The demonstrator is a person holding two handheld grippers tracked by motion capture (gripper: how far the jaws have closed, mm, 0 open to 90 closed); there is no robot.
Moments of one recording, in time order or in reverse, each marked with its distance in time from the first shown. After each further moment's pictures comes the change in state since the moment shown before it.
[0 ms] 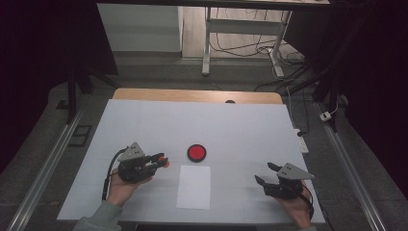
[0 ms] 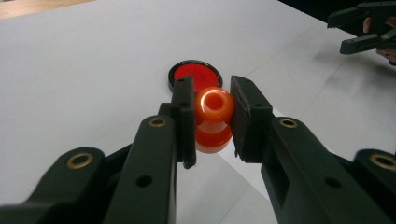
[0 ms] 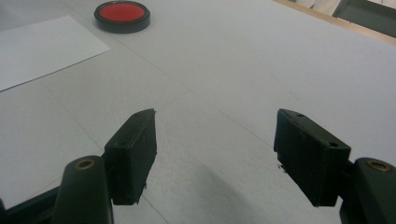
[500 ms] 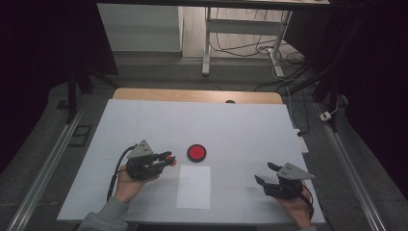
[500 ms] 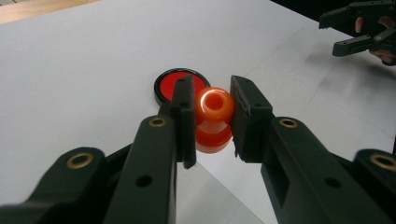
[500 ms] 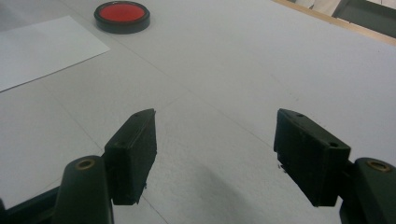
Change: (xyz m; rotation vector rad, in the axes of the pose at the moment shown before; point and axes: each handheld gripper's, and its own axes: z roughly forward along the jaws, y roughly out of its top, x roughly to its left) left arm -0.008 0.012 0.018 0.012 -0.031 0.030; right arm 0.000 0.000 0.000 0.001 0.001 -0.001
